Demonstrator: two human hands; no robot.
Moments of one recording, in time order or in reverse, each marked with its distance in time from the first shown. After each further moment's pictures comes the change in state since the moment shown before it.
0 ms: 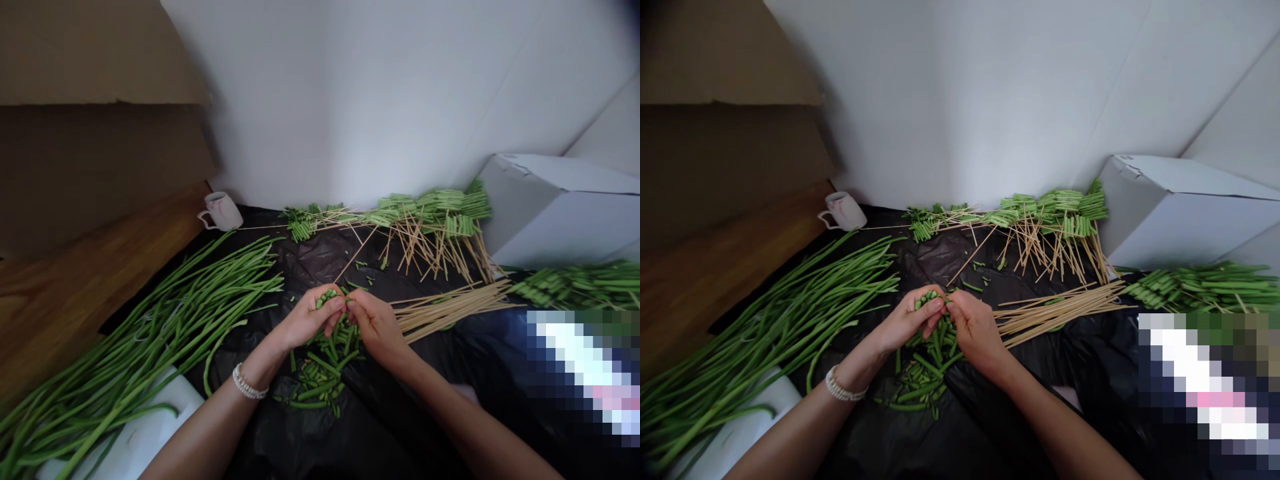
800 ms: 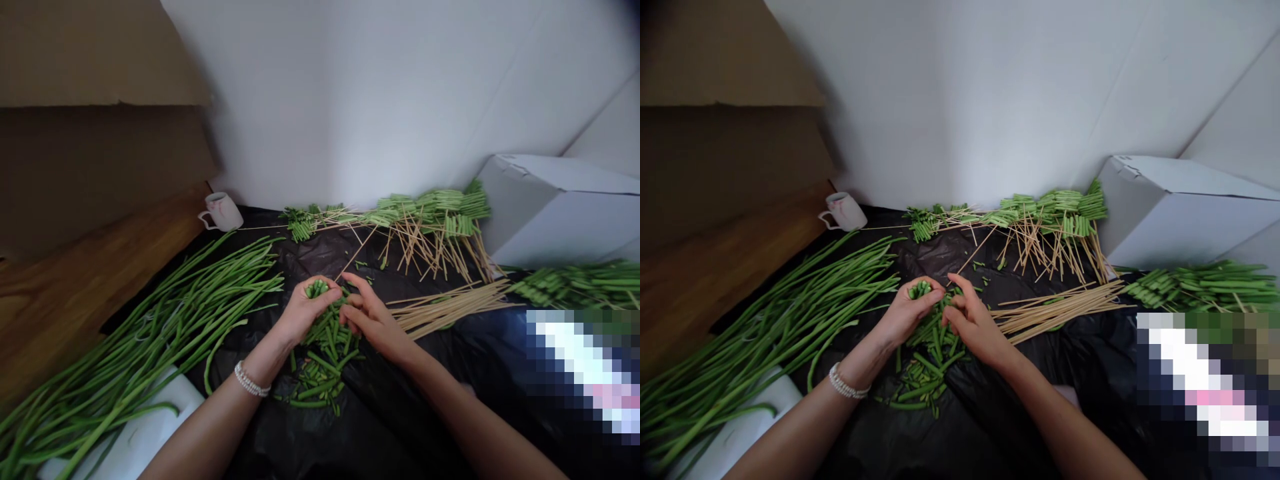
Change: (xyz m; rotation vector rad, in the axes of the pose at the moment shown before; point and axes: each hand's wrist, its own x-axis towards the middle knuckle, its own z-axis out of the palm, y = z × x) left_hand 0.008 -0.008 0.002 -0.210 0.312 0.017; right_hand 0.002 0.004 0.000 0.610 -0.212 0.345
